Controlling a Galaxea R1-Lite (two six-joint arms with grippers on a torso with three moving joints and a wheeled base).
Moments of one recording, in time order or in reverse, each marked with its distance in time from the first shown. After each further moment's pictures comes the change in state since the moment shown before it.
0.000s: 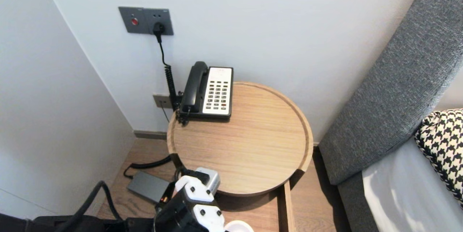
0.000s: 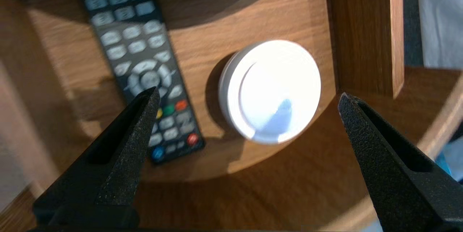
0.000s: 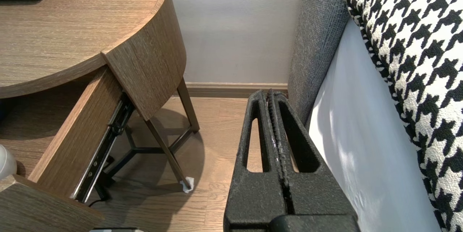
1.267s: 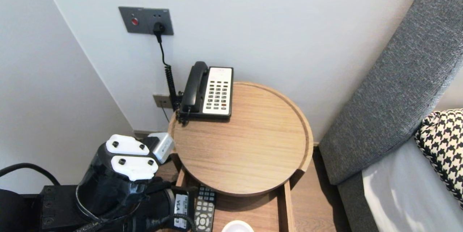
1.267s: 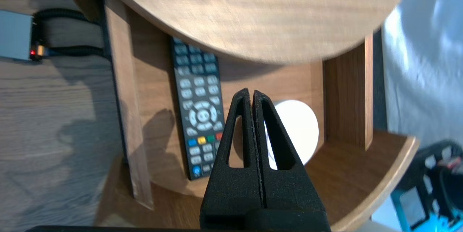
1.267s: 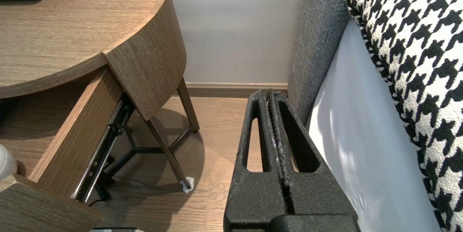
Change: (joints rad) left arm 0.171 -0.214 0.003 0.044 -0.007 -0.003; right arm 0.000 0.000 0.000 0.000 0.000 0.000
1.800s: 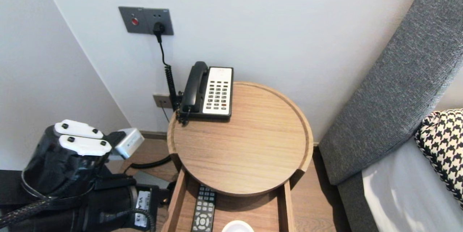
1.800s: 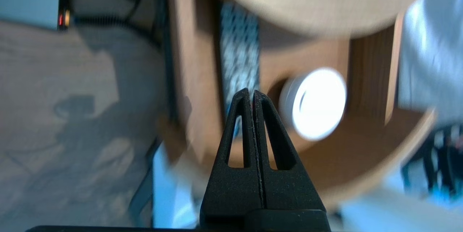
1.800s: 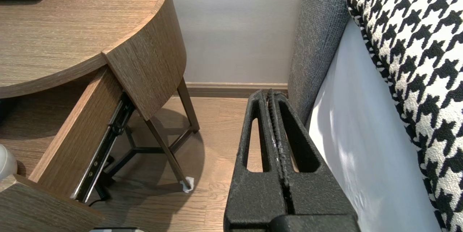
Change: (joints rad) left arm 0.150 -0.149 -0.025 0.256 -0.134 0.063; right arm 0.000 0.000 0.000 0.000 0.000 0.000
